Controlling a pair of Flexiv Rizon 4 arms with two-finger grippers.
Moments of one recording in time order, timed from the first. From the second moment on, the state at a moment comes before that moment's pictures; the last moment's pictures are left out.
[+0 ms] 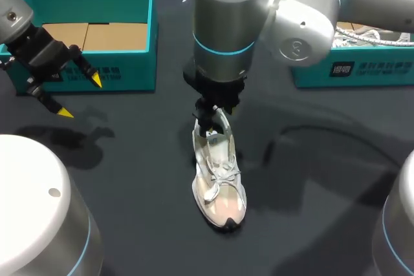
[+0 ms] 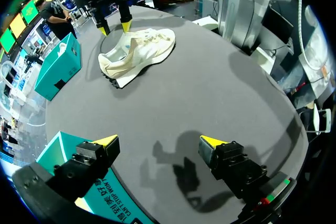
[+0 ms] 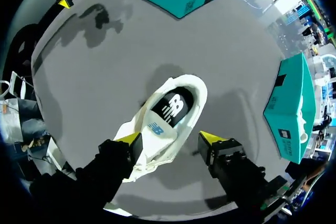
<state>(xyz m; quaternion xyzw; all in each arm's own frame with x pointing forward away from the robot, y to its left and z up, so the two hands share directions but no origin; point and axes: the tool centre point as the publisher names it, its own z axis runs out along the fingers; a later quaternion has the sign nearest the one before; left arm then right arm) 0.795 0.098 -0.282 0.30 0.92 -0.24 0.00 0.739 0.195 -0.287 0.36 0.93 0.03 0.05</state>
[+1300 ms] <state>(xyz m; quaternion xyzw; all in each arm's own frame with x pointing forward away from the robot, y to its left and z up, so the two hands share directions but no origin) 0.795 0.098 -0.282 0.30 0.92 -0.24 0.00 0.796 0.219 -0.294 -0.02 1.00 0.02 0.08</state>
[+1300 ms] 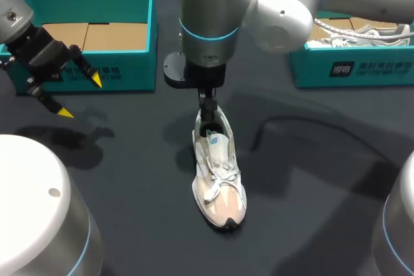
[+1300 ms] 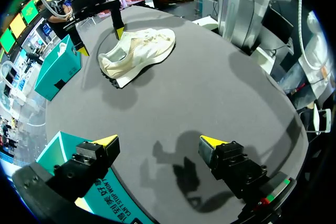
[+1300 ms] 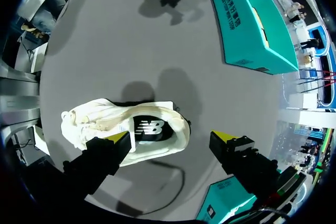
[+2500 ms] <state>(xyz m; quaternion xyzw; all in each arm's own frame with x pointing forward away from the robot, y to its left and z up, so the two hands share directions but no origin) 0.795 0.098 -0.282 0.30 0.92 -0.24 0.00 0.828 0.207 -0.364 -0.06 1.00 0.02 0.02</state>
